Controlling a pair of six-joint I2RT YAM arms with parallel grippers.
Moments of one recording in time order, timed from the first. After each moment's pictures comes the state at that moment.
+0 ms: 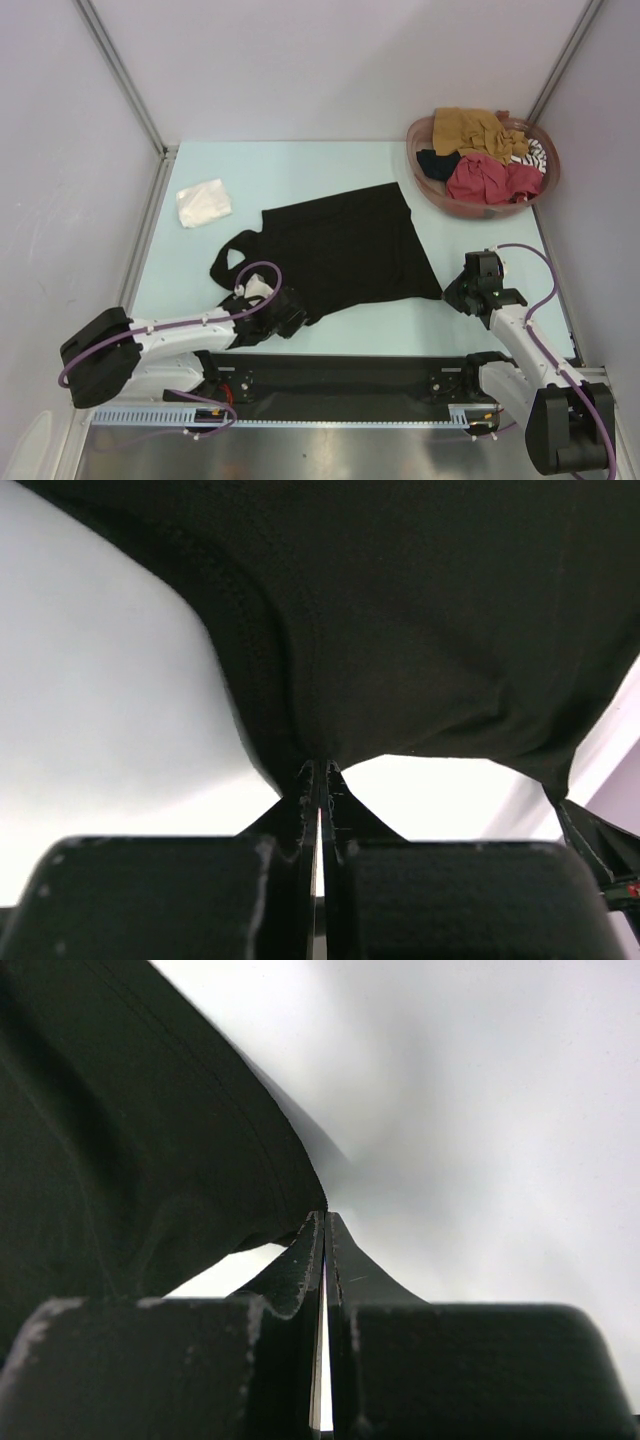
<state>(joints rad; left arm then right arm) -1.02 1.16 0.43 -0.28 -0.34 -1.75 0.09 0.91 0.42 -0.46 0.04 0.79</state>
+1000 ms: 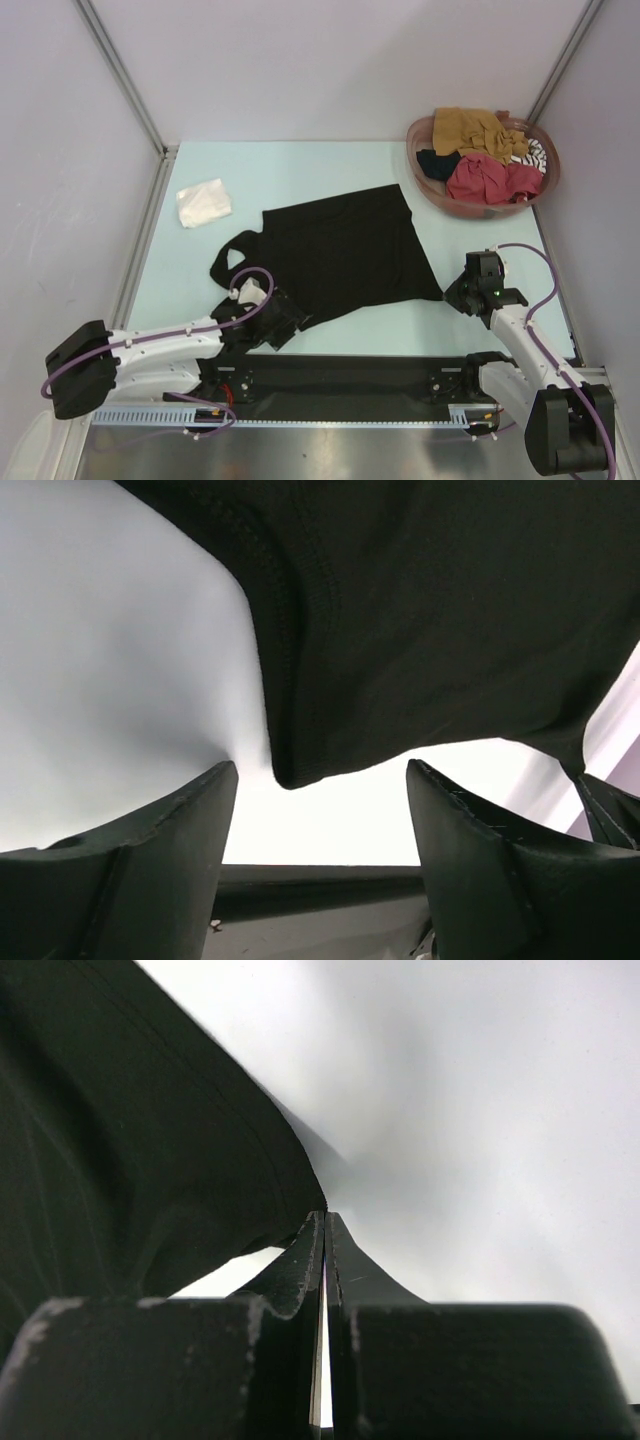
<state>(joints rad) -1.06 1.02 0.38 -0.36 -0.35 -1.72 0.09 0.91 0.43 -0.48 0.04 0.77</state>
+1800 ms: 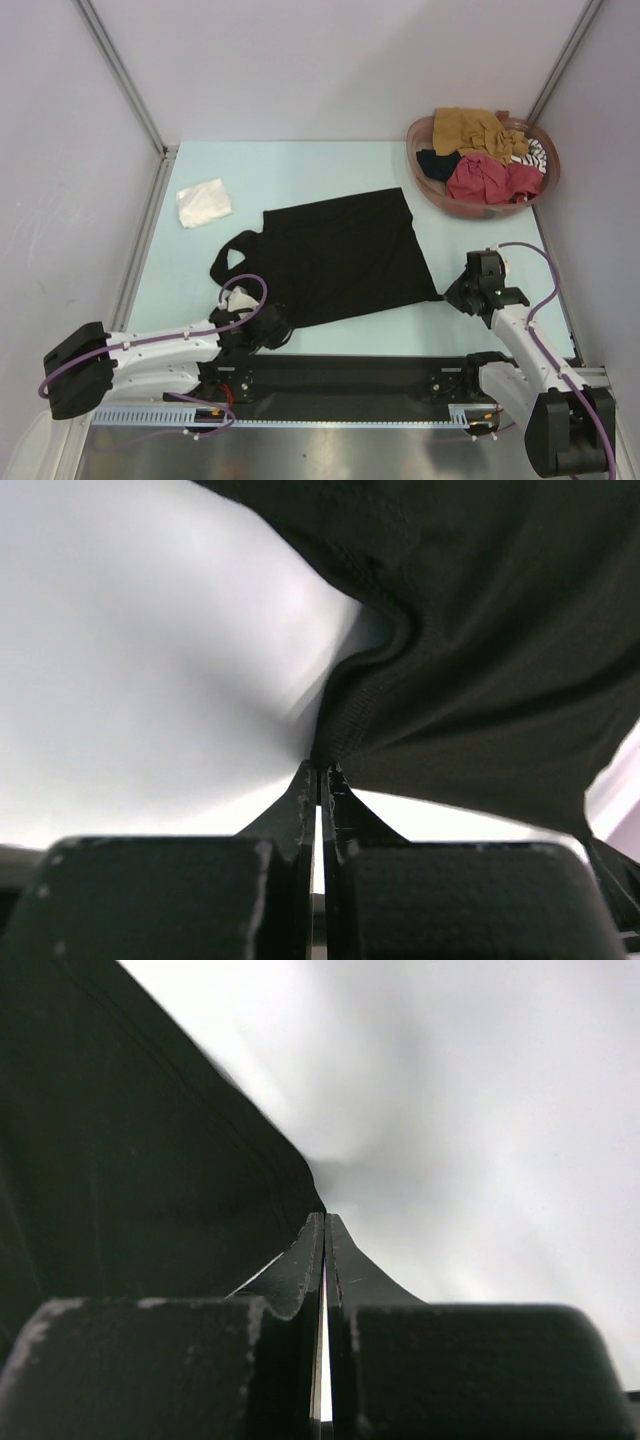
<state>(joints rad) -1.09 1.01 0.34 -0.42 -0.44 -1.88 0.09 0.90 0.44 -0.51 0.05 0.76</state>
